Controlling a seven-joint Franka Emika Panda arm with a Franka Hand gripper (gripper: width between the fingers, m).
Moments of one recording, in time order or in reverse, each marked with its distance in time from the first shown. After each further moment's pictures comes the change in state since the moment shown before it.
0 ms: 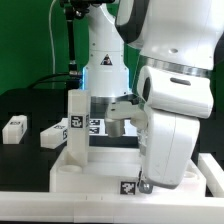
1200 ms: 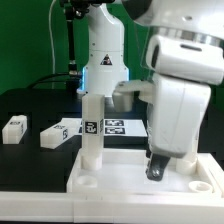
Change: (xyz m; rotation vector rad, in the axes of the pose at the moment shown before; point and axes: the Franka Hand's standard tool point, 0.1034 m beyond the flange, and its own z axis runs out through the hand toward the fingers) arm -0.009 0.013 -0.042 -0.021 -0.002 0.047
